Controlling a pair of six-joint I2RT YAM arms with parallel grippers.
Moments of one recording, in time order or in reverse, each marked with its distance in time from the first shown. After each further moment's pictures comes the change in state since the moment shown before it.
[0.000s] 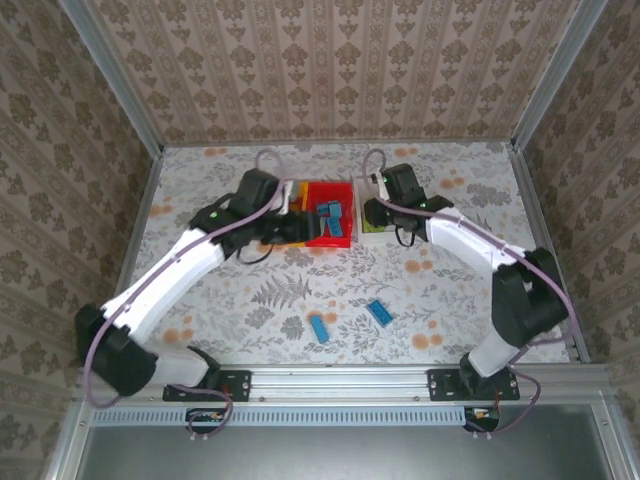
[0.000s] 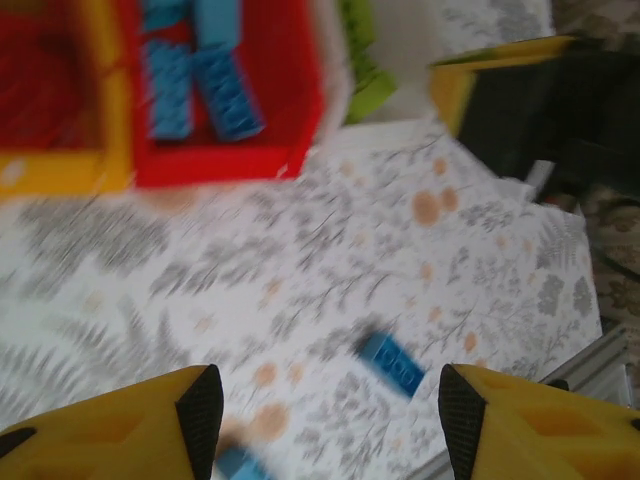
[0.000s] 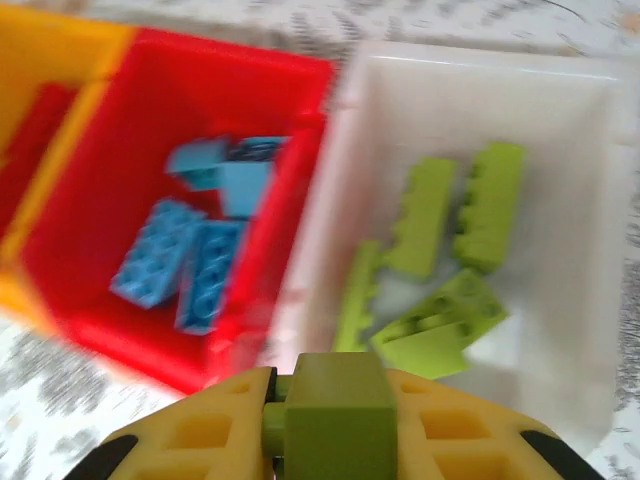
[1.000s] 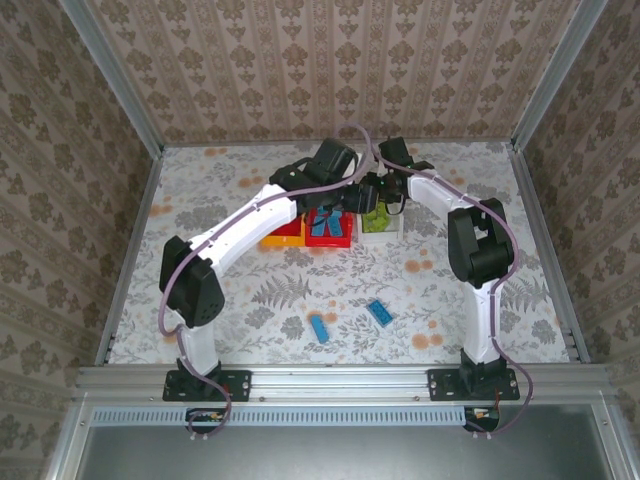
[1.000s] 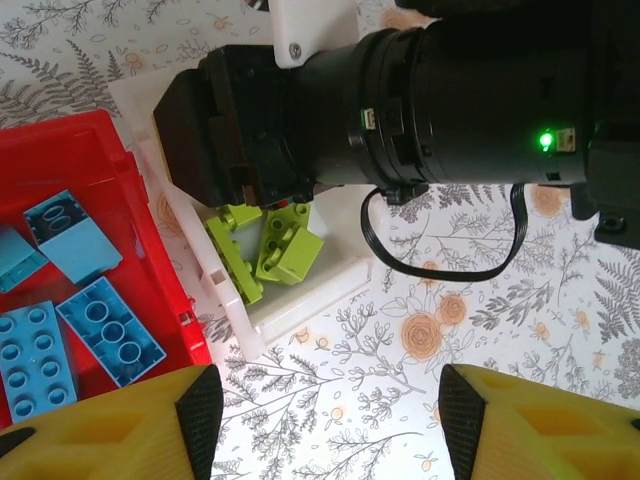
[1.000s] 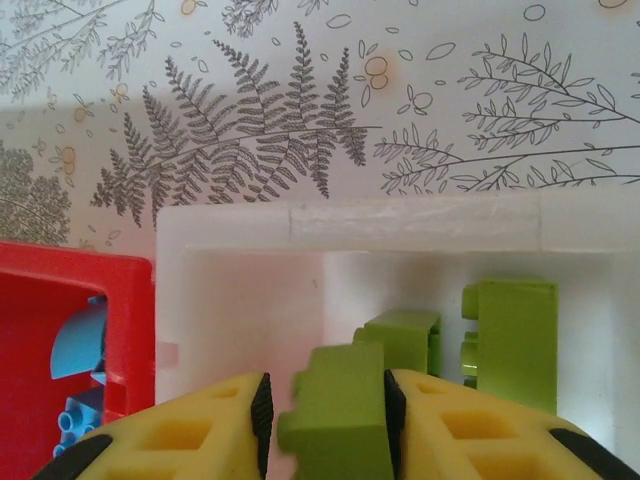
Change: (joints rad) left arm -0.145 0.500 0.504 -0.017 -0.177 0.150; right arm -0.127 0.473 0.455 -0.112 -0.181 0.185
